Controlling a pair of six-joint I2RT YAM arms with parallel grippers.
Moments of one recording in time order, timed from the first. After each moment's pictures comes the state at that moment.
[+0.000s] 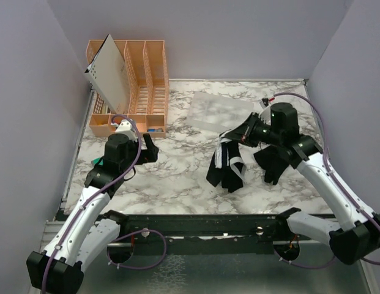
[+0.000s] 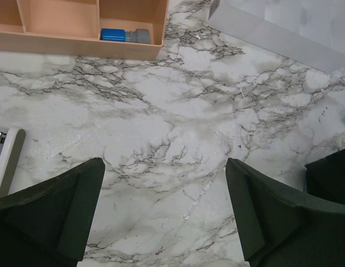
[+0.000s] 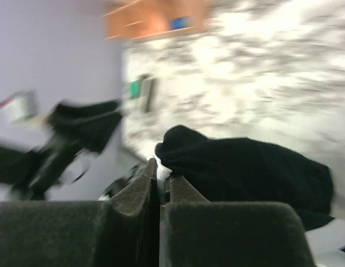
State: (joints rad) left arm -0.33 0.77 0.67 -0.40 -0.02 -0.38; right arm 0.42 1.06 1.07 -0.42 -0.45 0.89
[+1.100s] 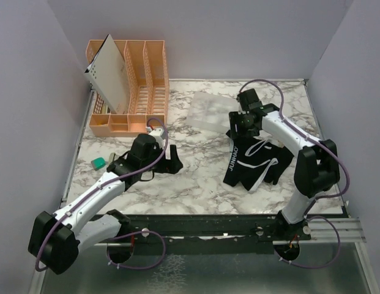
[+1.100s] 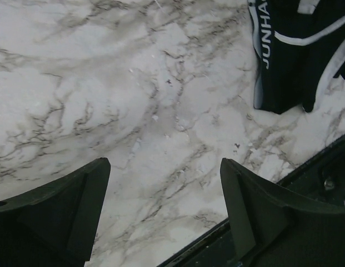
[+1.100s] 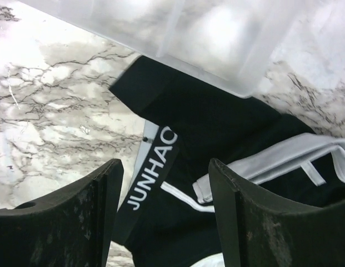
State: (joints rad) left arm -0.51 1.01 0.67 -0.33 0.17 -0.43; right arm 0.36 1.70 1.36 -0.71 0.04 0.23
